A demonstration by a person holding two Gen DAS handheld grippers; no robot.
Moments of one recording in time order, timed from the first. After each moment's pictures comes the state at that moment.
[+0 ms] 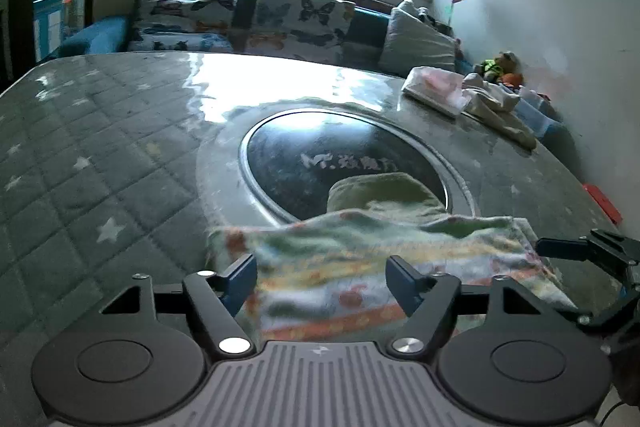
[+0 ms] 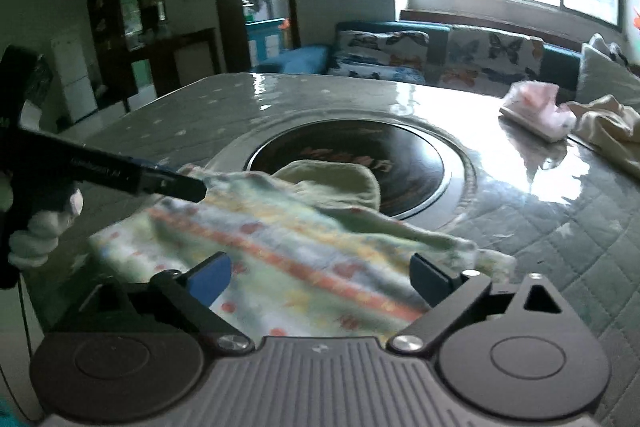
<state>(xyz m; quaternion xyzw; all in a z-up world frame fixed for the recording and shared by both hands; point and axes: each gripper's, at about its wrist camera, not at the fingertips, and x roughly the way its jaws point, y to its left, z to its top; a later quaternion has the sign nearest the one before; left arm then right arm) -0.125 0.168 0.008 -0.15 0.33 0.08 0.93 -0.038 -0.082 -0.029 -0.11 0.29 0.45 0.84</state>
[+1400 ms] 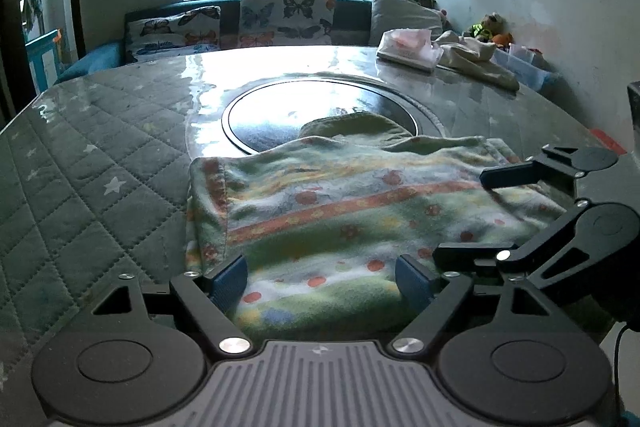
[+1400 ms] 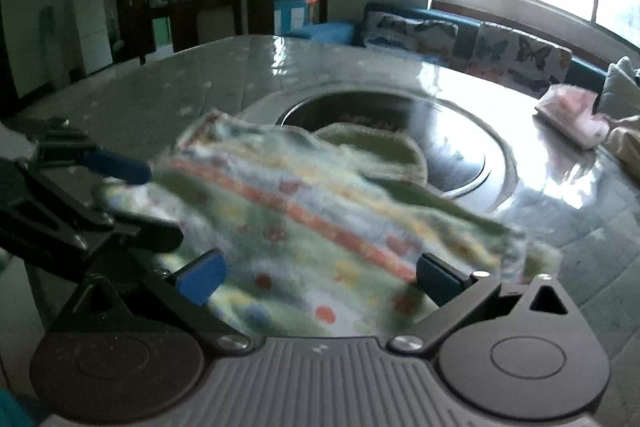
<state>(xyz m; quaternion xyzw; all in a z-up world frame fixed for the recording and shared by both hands) -0.166 0.111 -0.009 -0.06 0.35 0.08 0.93 -0.051 -0.057 -0.052 -0.16 0.31 0.47 0.81</state>
